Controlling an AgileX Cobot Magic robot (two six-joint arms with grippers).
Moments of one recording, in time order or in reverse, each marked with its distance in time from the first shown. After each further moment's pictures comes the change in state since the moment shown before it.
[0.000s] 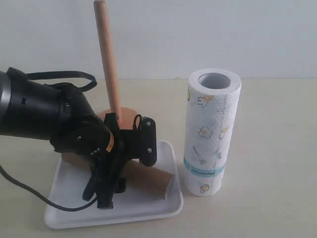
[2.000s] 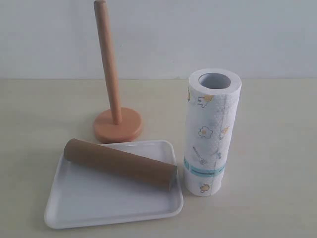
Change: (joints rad) left arm 0.281 -1.708 0.441 -0.617 -0.344 -0.517; right arm 0.000 0.000 0.000 0.002 0.002 0.000
